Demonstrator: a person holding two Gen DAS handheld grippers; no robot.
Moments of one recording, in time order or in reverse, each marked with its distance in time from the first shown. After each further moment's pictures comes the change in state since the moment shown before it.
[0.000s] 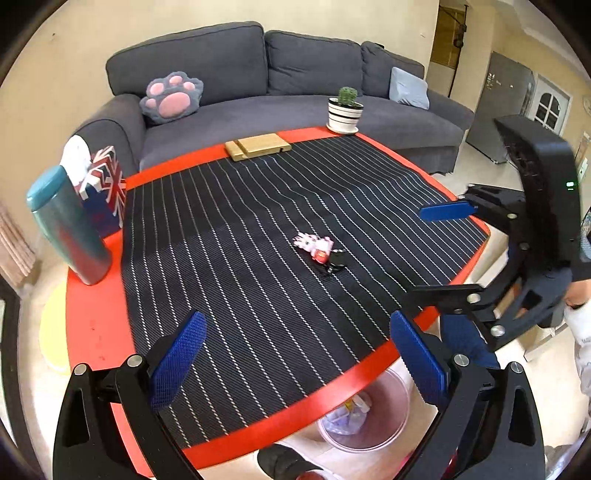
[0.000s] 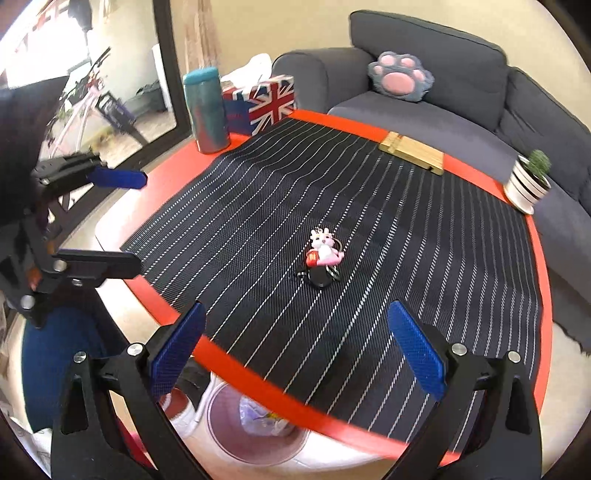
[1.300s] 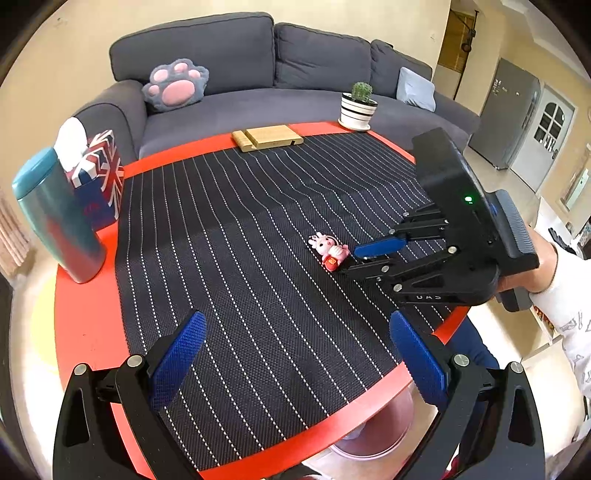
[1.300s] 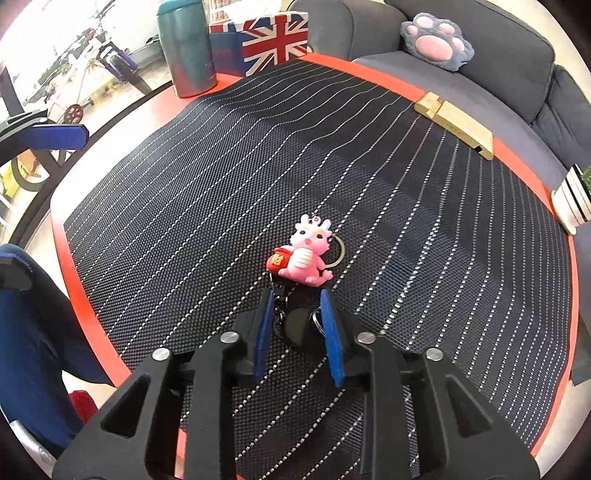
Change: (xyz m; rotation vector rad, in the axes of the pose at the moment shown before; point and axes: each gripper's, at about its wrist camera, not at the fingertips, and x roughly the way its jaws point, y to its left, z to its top) left arm 0.028 0.025 0.007 -0.038 0.018 -0.026; right arm 0.096 -0.018 0.024 -0.086 0.176 0.017
